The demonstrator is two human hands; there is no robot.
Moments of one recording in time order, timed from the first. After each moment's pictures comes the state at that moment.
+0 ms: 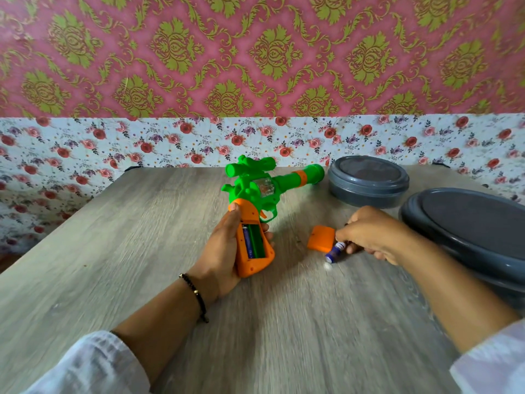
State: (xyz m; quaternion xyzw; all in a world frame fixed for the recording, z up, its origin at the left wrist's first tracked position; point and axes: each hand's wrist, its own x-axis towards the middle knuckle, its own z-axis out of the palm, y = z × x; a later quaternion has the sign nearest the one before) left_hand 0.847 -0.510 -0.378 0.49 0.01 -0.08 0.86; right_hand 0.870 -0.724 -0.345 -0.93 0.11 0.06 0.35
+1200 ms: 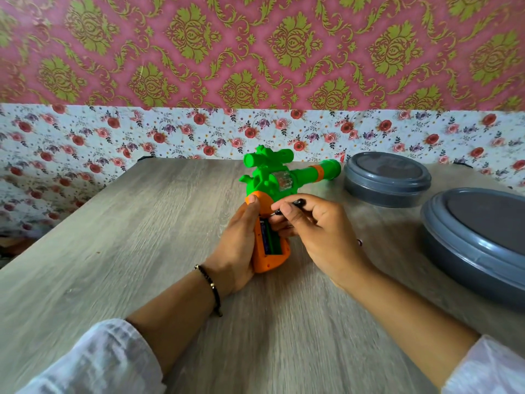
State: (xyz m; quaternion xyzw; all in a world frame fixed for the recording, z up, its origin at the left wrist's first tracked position) left_hand 0.855 -0.511 -0.389 0.53 -0.06 -0.05 0.84; right_hand 0.853 -0.637 -0.371 -0.73 -0.23 -0.12 0.64
